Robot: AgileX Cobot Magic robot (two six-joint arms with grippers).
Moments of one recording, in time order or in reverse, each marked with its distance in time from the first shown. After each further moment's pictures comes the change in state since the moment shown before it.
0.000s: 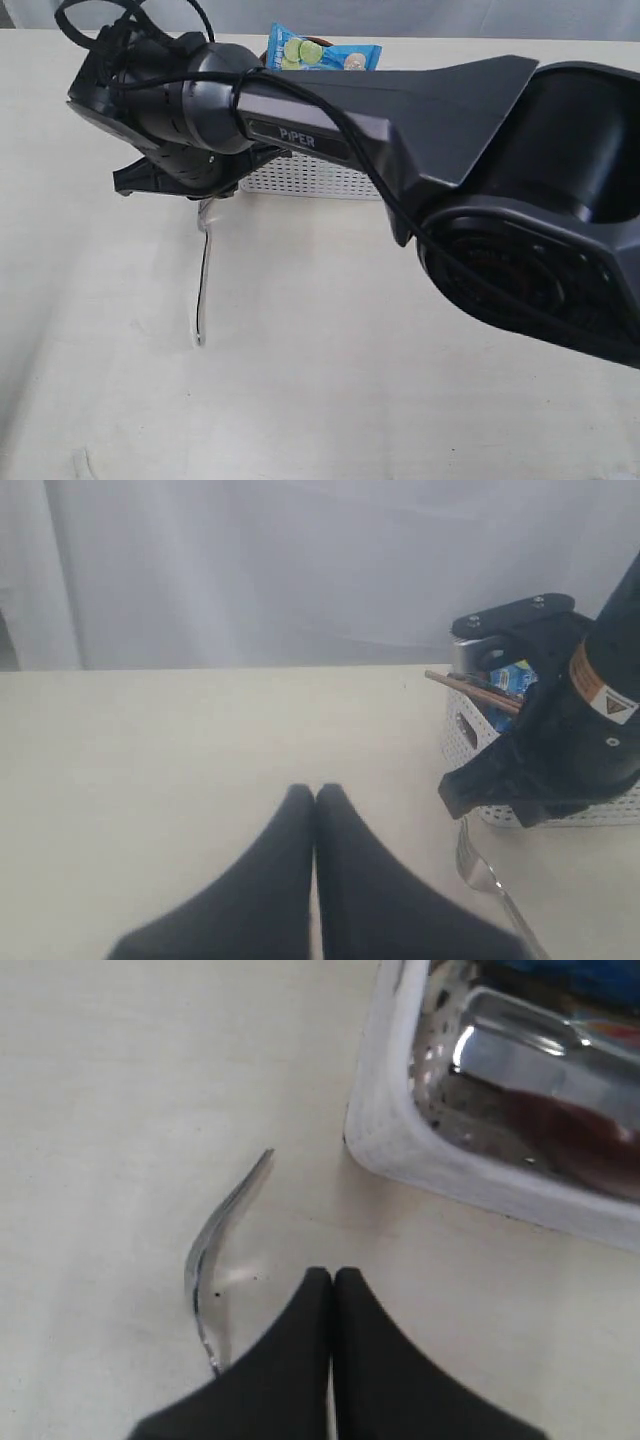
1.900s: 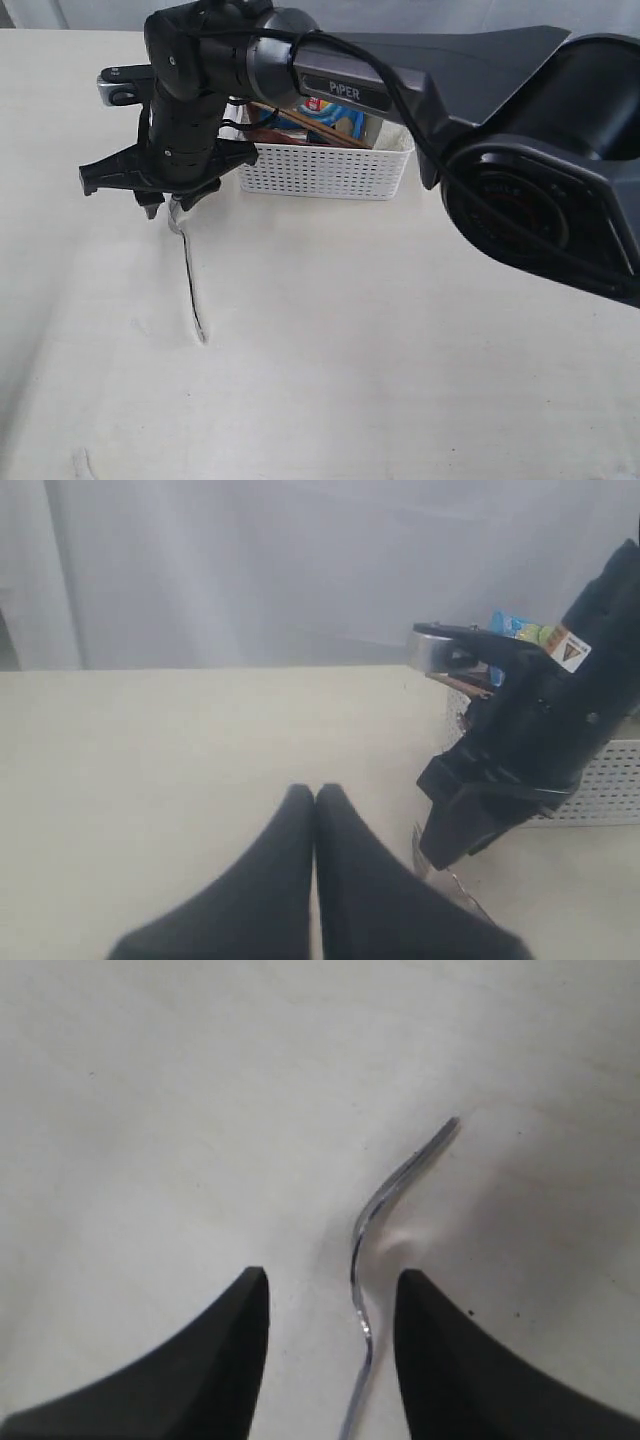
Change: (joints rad) left arm 0.000 0.000 0.000 0.000 0.000 0.000; right arm -0.141 0.005 0.001 0.639 -0.224 -0.674
